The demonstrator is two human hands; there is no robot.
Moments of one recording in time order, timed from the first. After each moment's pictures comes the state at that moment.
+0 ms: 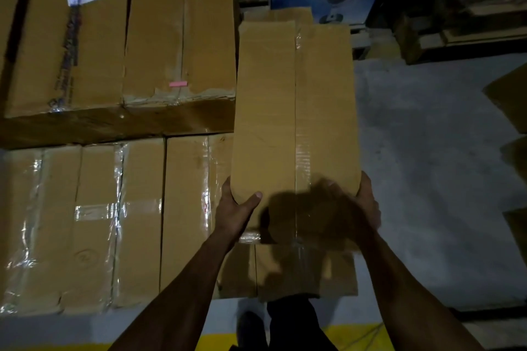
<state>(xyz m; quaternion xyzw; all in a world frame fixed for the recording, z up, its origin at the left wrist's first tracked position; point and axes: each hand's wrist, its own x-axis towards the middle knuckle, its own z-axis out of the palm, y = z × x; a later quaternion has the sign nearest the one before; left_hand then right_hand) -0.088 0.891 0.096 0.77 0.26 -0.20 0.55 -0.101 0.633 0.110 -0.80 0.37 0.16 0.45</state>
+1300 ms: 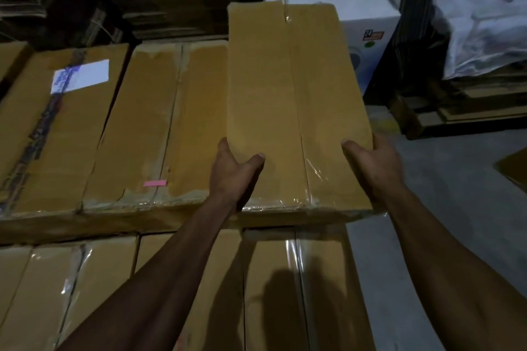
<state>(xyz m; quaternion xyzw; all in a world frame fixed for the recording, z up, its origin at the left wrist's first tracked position) 0.215 0.849 0.120 0.83 0.15 -0.04 0.53 0.206 0.581 0.122 -0.84 0.28 -0.02 0.47</state>
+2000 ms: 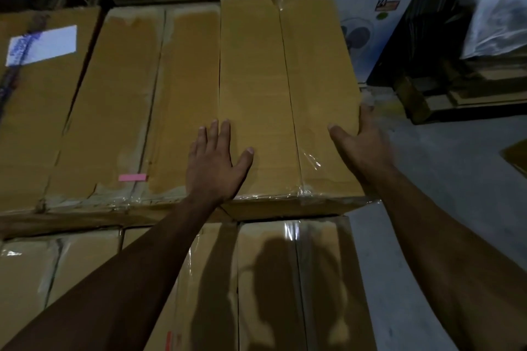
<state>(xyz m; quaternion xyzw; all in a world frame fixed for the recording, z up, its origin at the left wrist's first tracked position) 0.239 0.871 0.064 0.98 0.00 -0.04 0.17 0.252 0.592 0.074 -0.89 0.21 0.01 0.39</state>
